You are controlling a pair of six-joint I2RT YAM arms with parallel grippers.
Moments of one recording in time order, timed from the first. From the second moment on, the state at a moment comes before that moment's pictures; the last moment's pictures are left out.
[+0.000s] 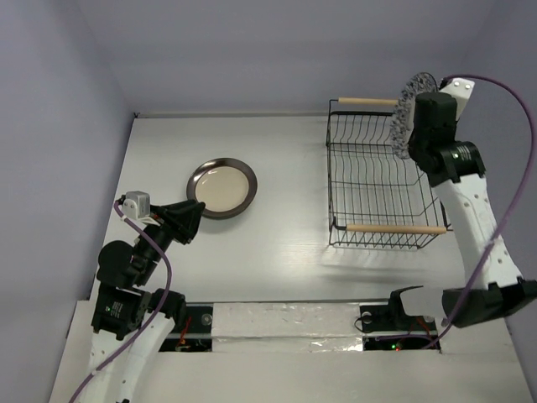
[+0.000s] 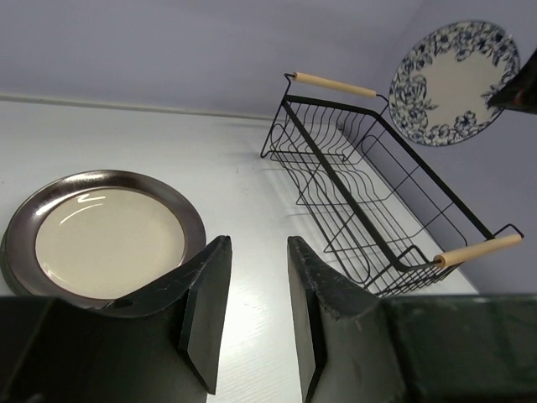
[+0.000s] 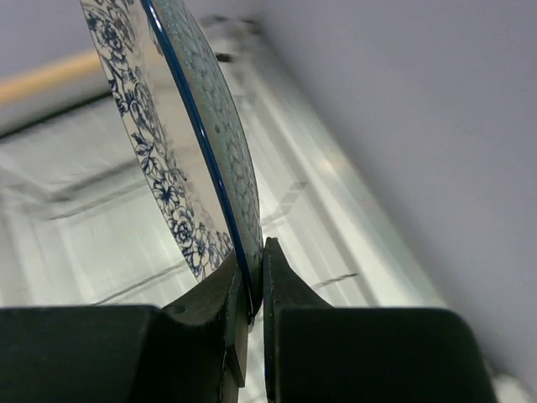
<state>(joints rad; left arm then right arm) -0.28 0.25 0.67 -0.31 0.19 -0.45 0.20 1.32 1.61 -0.79 0.78 0.24</state>
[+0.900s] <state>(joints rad) -0.22 0.32 0.67 -0.31 0.18 -0.46 0.68 1.78 1.27 0.00 -0.10 0.94</state>
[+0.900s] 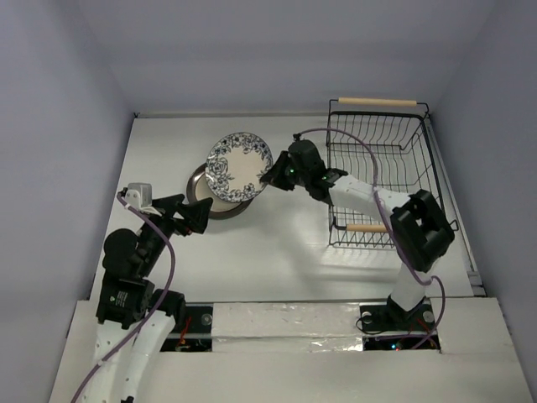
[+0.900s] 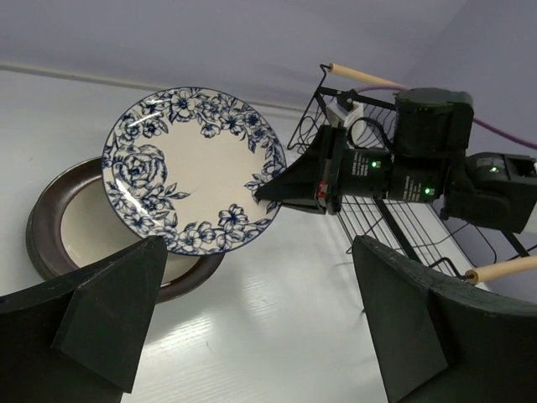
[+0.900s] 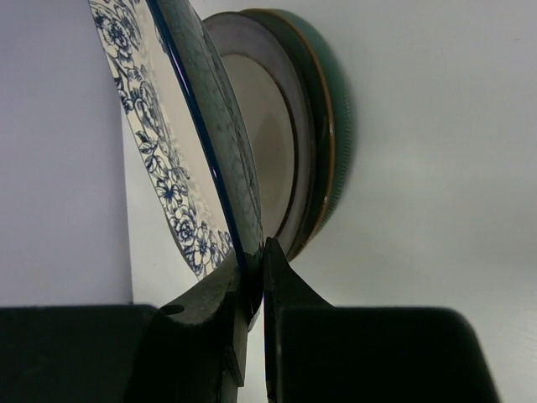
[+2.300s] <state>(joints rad) -0.17 0.36 0.66 -0.31 0.16 -0.46 0.88 1.62 1.22 -0.03 0.04 0.77</state>
